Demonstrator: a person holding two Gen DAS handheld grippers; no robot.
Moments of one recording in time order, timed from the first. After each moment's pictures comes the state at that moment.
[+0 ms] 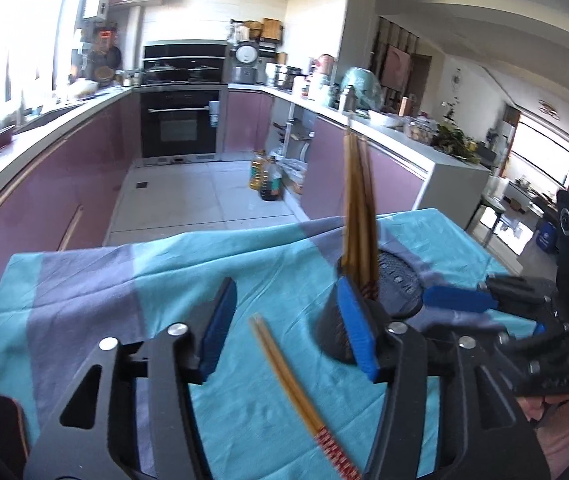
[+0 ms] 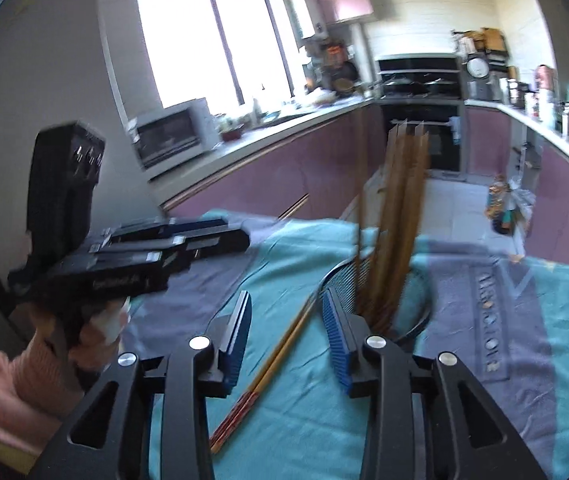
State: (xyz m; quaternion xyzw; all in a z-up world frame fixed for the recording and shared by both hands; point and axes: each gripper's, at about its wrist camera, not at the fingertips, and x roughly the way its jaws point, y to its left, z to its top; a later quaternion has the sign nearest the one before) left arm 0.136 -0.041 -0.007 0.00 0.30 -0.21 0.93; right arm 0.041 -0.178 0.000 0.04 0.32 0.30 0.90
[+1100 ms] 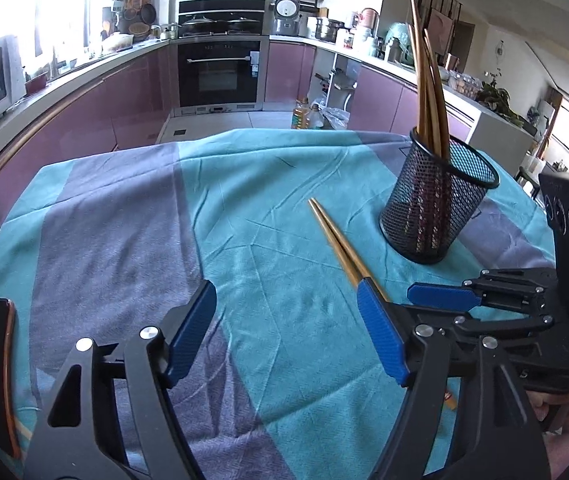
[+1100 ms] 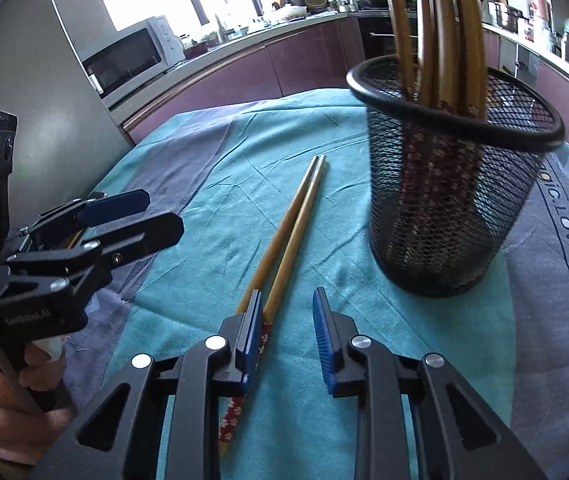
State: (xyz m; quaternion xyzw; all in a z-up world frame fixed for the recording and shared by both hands) left arm 0.108 -0.010 -0.099 0.01 0.39 -0.14 0.91; right arm 0.069 -0.127 -0.088 0.04 0.45 0.23 0.86
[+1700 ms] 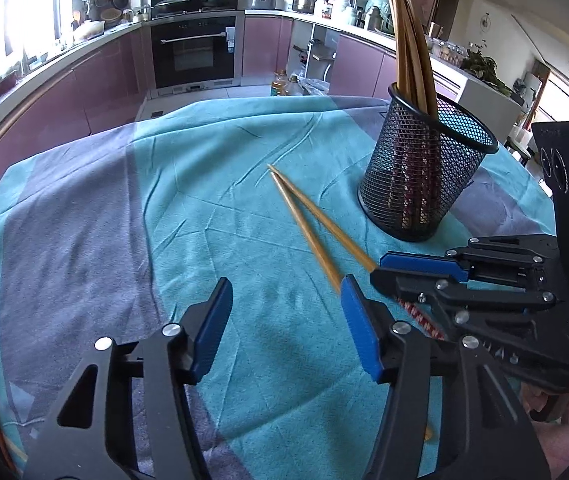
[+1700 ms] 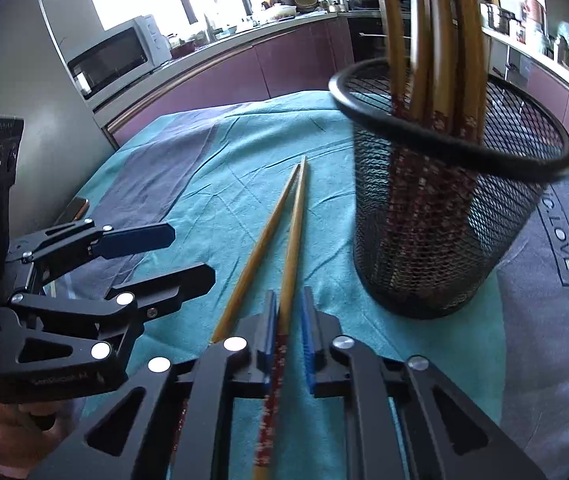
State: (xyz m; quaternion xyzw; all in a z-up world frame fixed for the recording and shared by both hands) left arm 0.129 -0.043 -0.121 0.03 0.43 -0.18 0.88; right arm 0.083 -0.128 -0.092 0.04 0.45 0.21 0.86
